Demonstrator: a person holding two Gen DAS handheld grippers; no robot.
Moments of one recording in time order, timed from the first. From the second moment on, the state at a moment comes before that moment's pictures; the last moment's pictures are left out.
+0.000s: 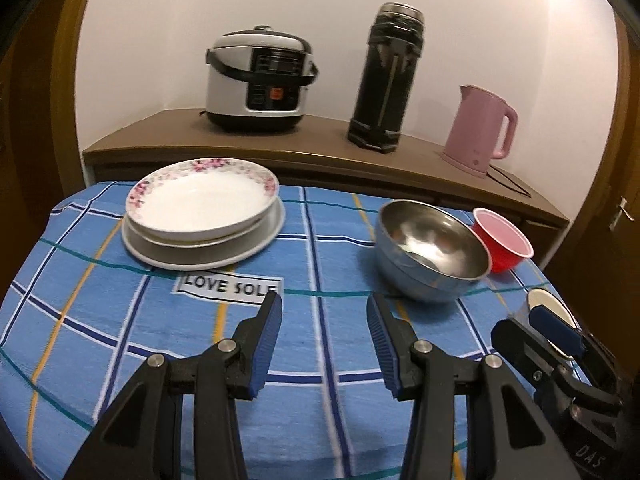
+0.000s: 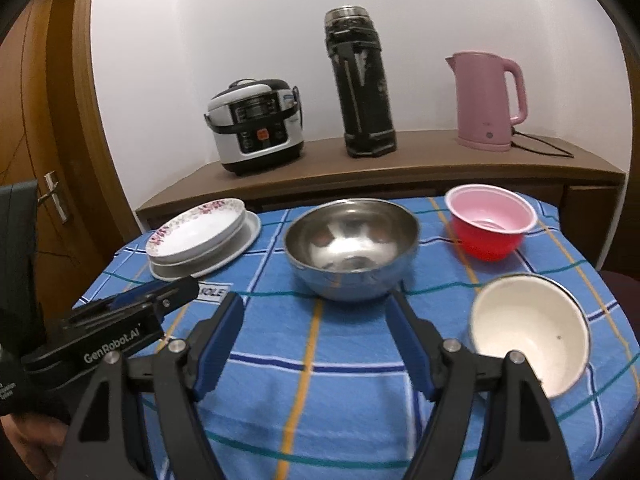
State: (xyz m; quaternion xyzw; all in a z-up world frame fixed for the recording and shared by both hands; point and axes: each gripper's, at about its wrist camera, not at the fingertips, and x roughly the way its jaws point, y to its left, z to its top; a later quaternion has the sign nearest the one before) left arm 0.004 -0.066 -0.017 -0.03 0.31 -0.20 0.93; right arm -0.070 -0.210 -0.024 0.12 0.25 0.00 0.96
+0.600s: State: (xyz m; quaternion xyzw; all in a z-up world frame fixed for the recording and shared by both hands) left arm -0.015 -0.120 -0.025 -0.01 0.33 -0.26 0.91; right arm -0.118 -0.266 -0.029 0.13 0.25 -0.06 0.96
